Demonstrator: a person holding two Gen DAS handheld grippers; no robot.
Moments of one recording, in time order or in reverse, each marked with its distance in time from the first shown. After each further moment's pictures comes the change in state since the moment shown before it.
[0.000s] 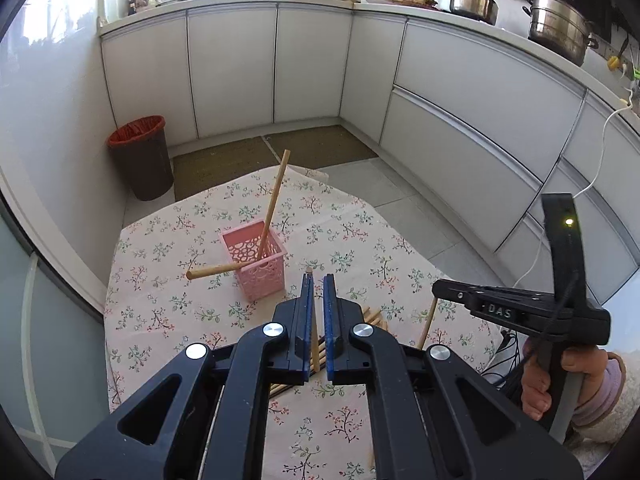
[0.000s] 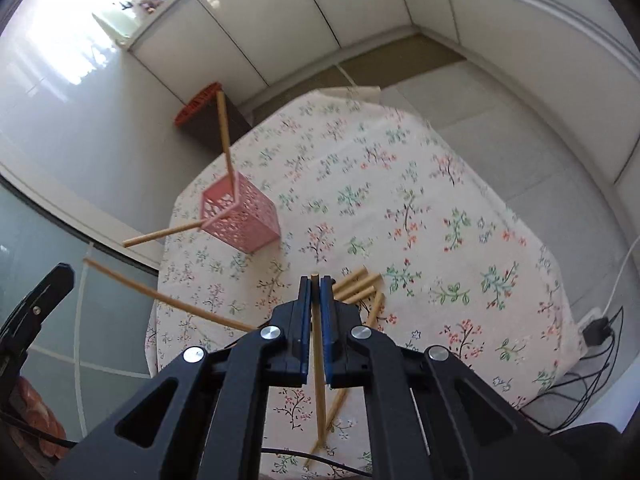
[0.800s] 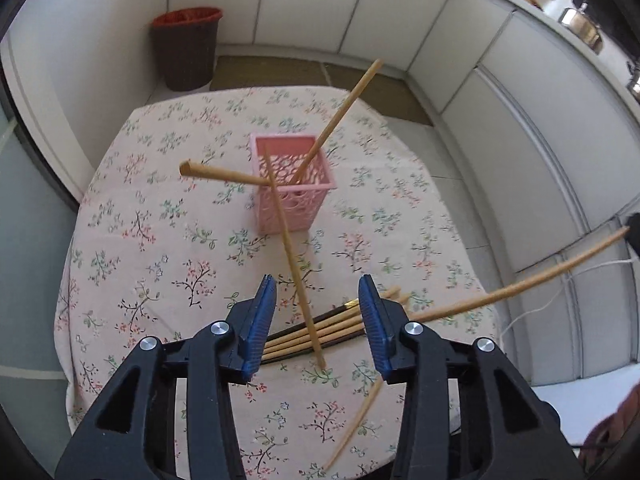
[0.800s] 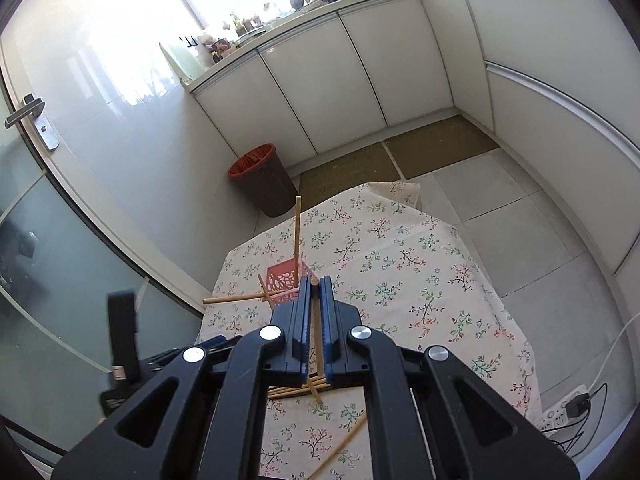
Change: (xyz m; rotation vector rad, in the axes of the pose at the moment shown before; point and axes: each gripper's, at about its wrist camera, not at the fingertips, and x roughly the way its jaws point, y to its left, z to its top) left arm 0.106 0.048 -0.028 -0.349 0.249 0.068; right arm -0.078 0.024 0.052 -0.086 -0.168 0.093
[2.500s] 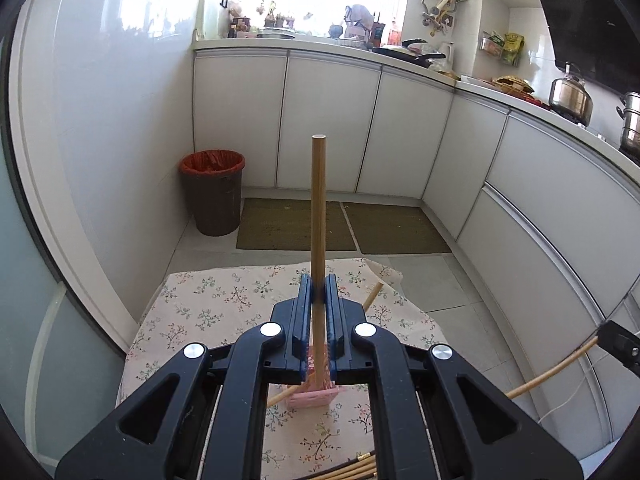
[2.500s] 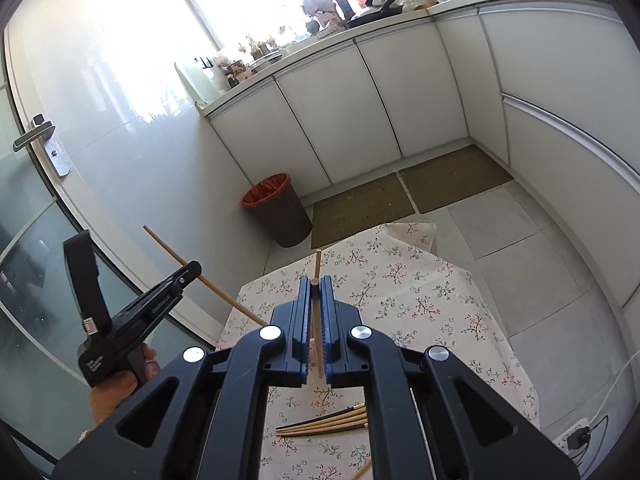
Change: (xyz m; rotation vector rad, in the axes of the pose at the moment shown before) left arm -0.093 -0.022 0.097 0.052 -0.483 0.101; right arm 0.006 0.020 0.050 -0.042 -0.103 0.042
